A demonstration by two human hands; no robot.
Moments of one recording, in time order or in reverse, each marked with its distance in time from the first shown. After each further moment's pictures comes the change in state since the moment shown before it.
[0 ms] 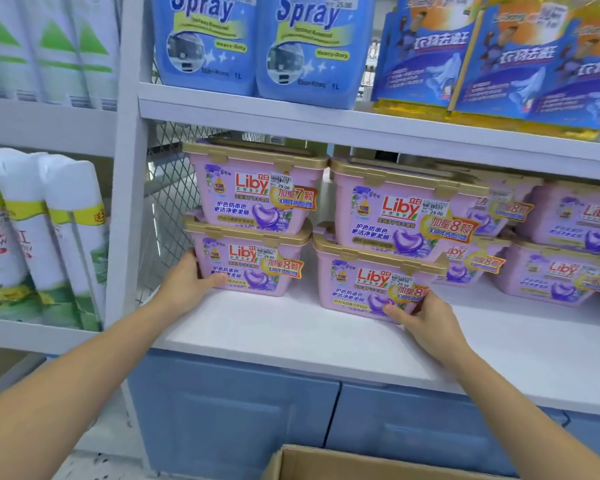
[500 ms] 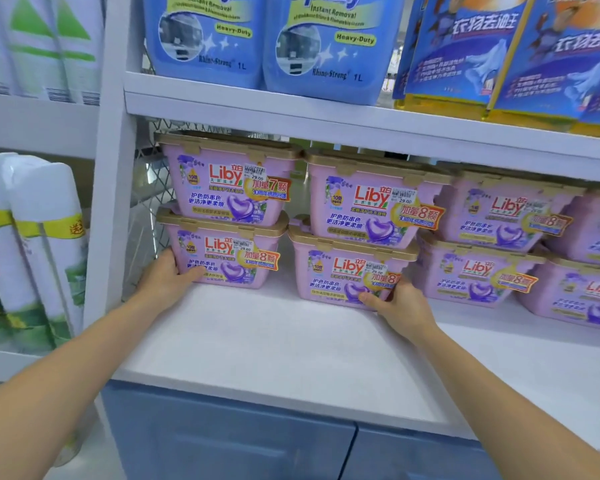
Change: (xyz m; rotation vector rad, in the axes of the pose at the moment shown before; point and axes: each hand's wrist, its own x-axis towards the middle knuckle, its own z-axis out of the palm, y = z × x) left_hand 0.074 -0.051 -0.016 -0.001 0.119 -0.029; right_hand 0.067 -0.025 0.052 -0.055 -0.044 -0.014
